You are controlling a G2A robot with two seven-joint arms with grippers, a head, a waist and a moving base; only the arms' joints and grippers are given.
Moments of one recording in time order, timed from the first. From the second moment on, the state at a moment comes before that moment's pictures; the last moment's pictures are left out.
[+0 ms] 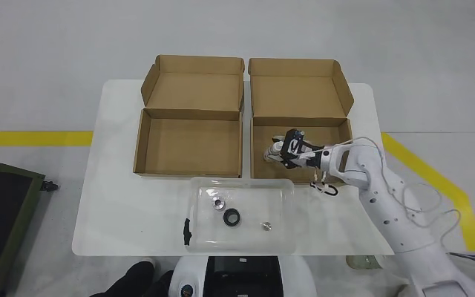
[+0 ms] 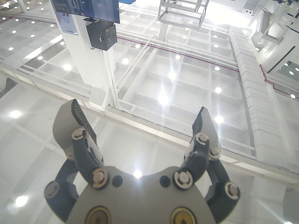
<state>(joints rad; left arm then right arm) -0.37 -0.34 -0.25 -1.16 3.07 0.41 0.06 -0.91 -1.07 1.07 -1.43 -1.22 -0.86 0.27</state>
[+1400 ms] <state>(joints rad) -0.37 -0.34 -0.25 -1.16 3.07 0.41 0.06 -1.19 -1.02 1.07 -2.09 -1.16 -0.94 0.57</state>
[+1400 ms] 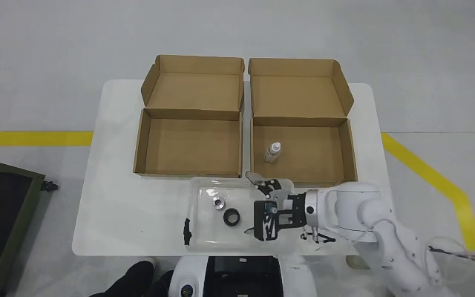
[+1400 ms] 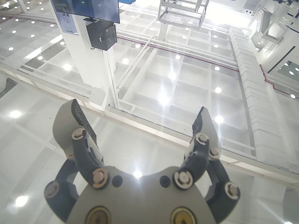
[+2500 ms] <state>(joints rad) -0.37 -0.34 -0.25 -1.16 3.07 0.41 0.06 -1.24 -0.96 1.09 -2.13 -1.22 -0.99 0.70</state>
